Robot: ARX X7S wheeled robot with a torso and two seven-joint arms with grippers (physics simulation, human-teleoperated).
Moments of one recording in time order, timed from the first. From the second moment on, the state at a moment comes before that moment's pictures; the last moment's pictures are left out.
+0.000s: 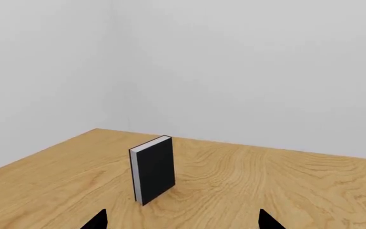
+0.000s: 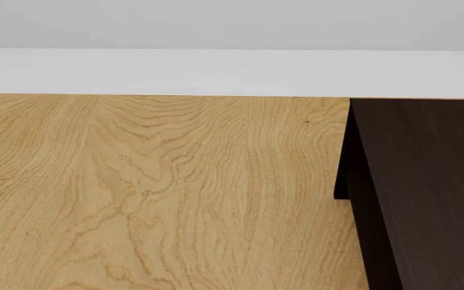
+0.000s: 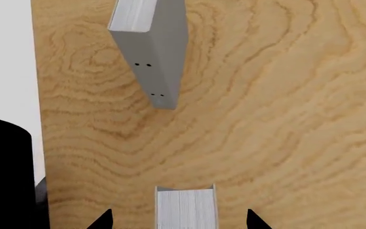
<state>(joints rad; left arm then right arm) 0.36 -0.49 -0.15 0.75 -0.44 -0.32 -0.63 0.53 0.83 -0.58 -0.90 1.35 1.39 0.03</state>
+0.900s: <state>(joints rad) 0.37 -0.49 -0.14 0.73 -0.44 -0.30 -0.63 0.45 0.88 -0.63 -0.87 1.17 1.23 0.01</state>
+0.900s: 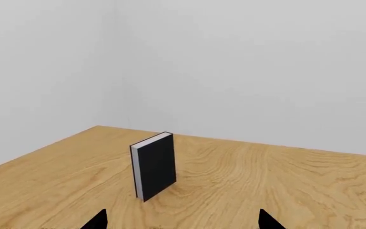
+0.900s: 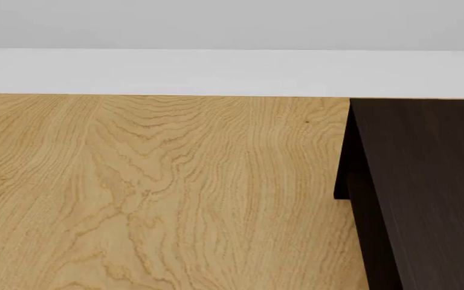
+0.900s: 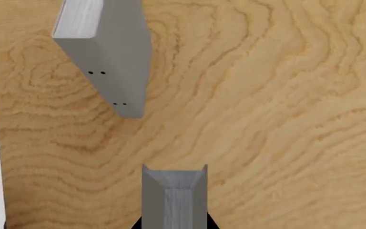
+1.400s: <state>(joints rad) 0.37 -0.49 -0.14 0.72 -0.44 -0.30 -0.63 0.33 1.01 -0.40 -0.96 1.24 0.98 0.18</state>
